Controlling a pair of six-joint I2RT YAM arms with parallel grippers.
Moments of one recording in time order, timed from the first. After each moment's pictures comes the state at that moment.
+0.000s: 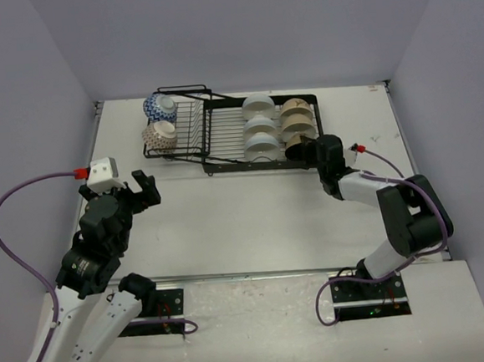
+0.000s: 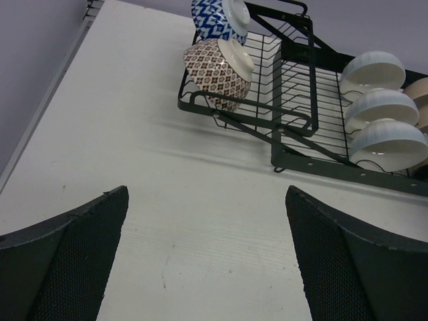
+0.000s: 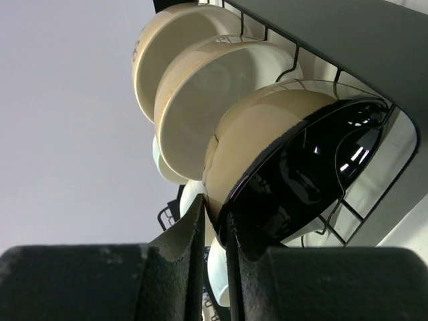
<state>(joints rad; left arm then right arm) -0.44 0.51 0.82 -0.56 -0.50 -0.32 0.30 1.58 0.72 0.40 0.31 1.79</state>
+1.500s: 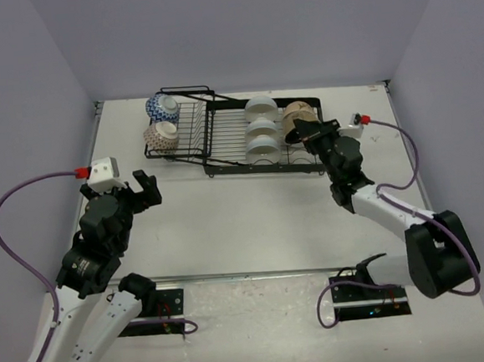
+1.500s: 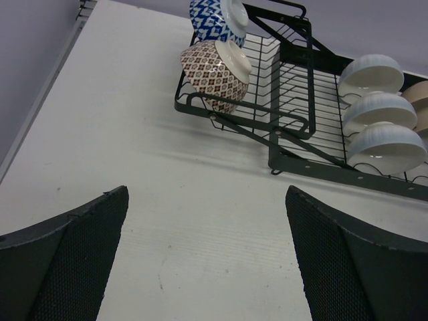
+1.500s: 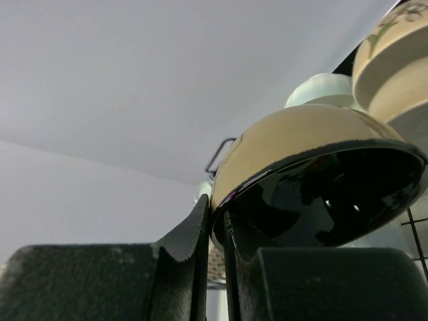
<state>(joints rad) -0.44 0.51 0.82 -0.55 -0.48 -0.32 0.33 1.34 0.57 0.84 0.16 1.26</state>
